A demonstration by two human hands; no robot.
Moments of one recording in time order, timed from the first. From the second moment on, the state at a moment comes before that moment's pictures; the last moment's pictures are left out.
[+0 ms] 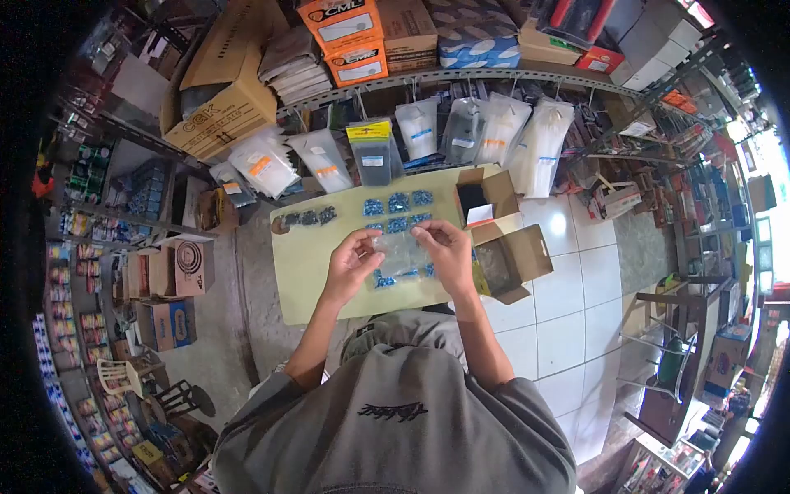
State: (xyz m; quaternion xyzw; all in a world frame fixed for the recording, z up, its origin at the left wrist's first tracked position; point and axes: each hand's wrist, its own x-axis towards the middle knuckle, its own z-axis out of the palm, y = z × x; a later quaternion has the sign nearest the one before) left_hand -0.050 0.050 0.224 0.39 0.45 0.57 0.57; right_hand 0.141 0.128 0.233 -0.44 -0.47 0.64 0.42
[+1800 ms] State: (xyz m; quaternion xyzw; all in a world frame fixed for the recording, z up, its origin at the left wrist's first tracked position) left_hand -0.007 0.061 0.225 0.49 0.69 0.43 0.30; right_hand 0.127 0.118 0.227 -0.47 -0.75 0.37 0.29
